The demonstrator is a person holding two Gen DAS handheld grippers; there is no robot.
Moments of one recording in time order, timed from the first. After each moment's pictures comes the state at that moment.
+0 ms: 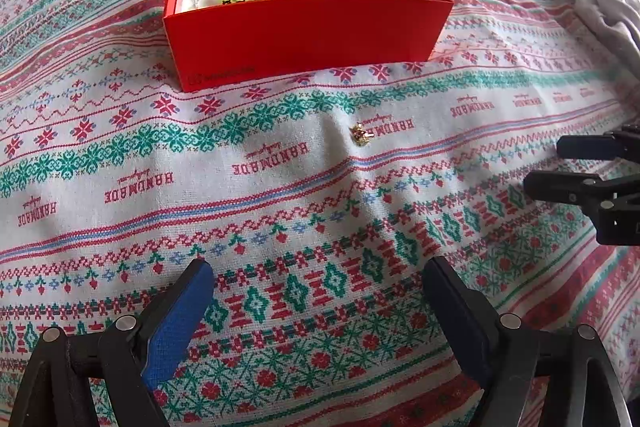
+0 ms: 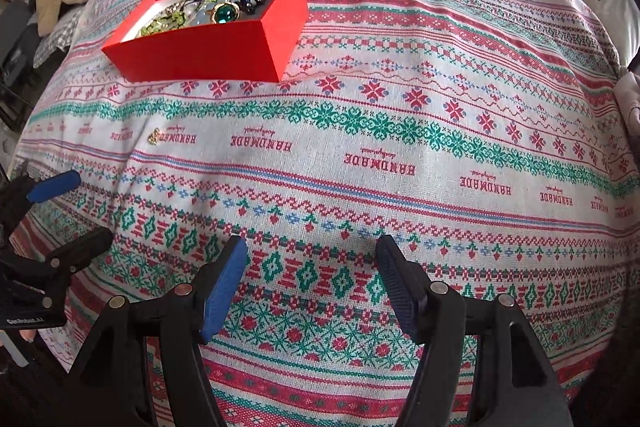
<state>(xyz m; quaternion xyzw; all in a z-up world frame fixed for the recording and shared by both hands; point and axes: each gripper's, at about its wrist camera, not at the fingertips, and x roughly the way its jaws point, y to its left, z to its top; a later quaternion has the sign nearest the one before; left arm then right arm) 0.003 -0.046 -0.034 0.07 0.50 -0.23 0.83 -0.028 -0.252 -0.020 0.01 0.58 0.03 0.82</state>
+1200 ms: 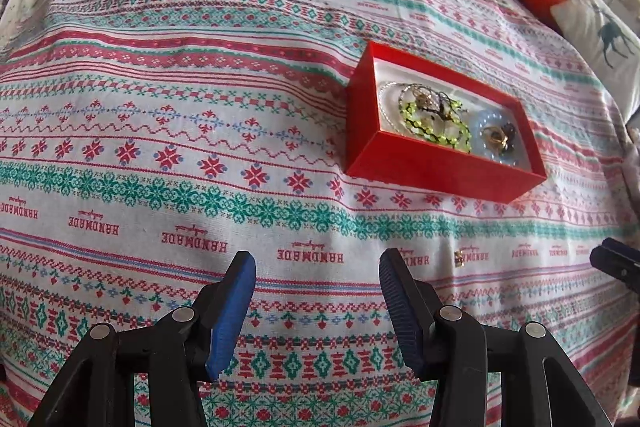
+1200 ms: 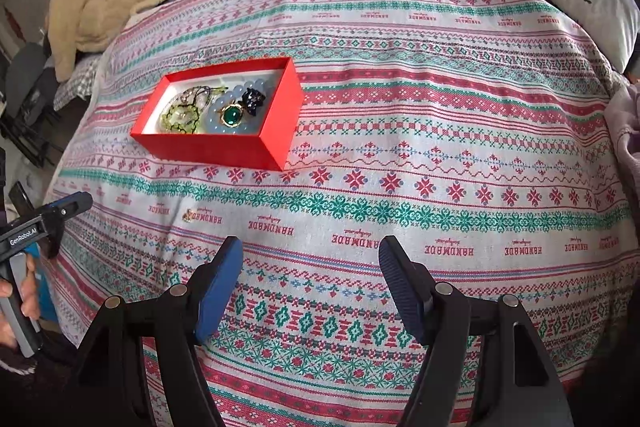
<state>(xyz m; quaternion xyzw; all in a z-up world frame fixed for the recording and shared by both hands) 0.051 0.047 0.016 -0.08 0.51 -0.13 0.85 -0.007 -0.284 0.042 0.08 0.53 0.04 0.84</state>
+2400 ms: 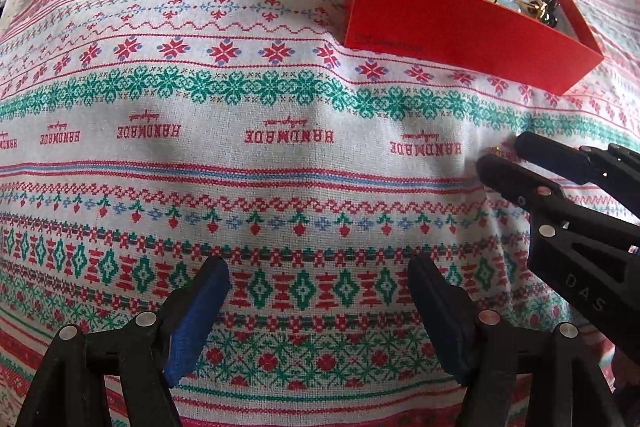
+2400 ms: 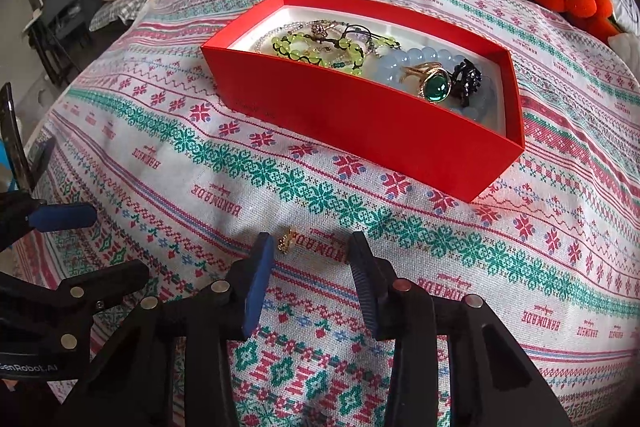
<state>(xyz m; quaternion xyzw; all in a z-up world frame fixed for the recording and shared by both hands) 0.027 0.007 -0.034 0.01 0.58 -0.08 0.81 0.045 -0.145 -0.032 -0.04 0.52 0.14 0.84</state>
